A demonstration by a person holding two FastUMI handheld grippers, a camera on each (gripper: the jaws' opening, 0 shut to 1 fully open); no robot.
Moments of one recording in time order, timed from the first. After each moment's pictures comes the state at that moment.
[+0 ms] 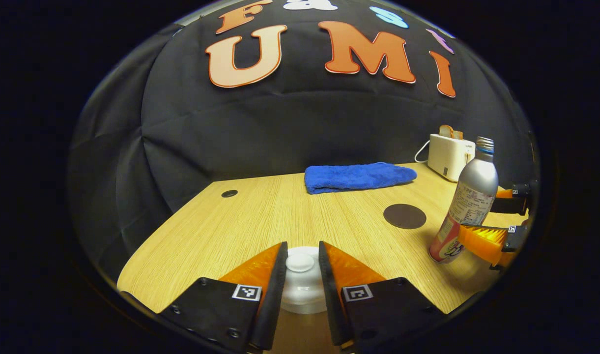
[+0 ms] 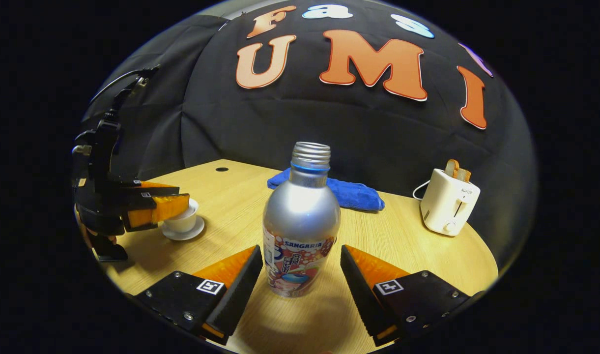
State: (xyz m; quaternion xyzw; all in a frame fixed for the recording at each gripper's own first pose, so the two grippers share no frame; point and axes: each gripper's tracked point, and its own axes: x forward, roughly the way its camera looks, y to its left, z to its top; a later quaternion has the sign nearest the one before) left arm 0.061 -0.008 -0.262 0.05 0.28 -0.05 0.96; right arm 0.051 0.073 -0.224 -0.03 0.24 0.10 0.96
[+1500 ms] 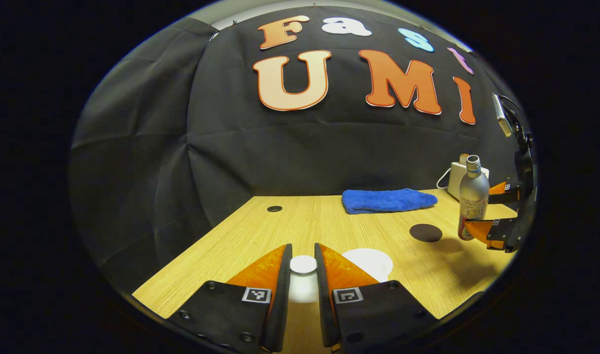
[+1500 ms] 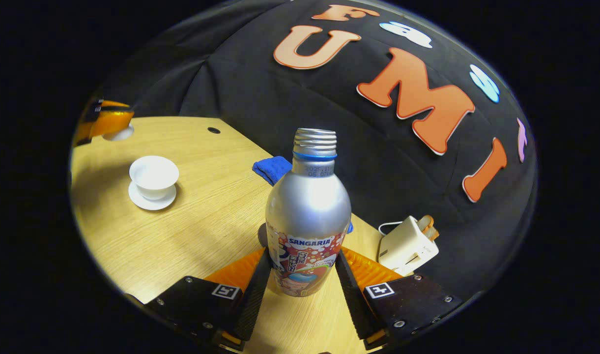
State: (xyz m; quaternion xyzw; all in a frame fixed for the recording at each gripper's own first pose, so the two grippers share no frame) left arm 0.021 0.086 -0.201 0.02 0.21 0.03 0.98; right arm 0.079 0.067 -0.185 -0.29 0.24 0.07 0.92
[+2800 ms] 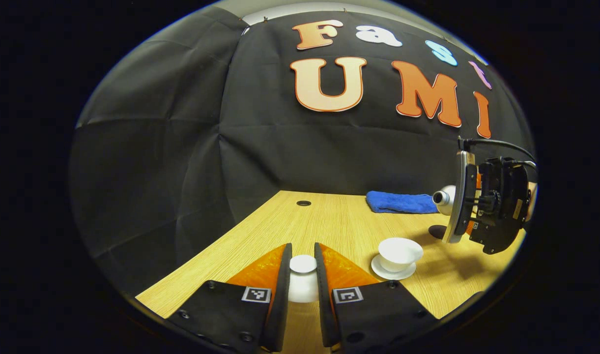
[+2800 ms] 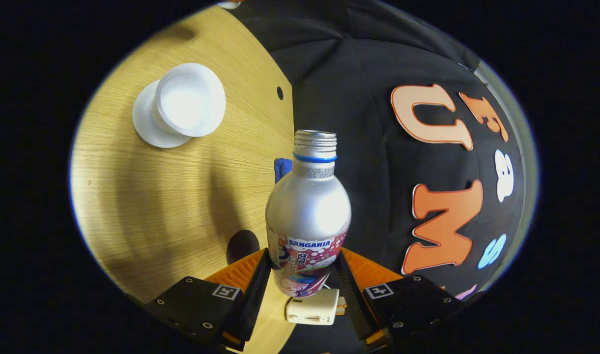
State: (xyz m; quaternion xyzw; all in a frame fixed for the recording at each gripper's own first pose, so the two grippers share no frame) left arm -0.017 0.159 -0.203 -0.01 0.20 0.07 0.98; right arm 0.134 0.134 -0.166 -0.65 0.14 0.13 0.74
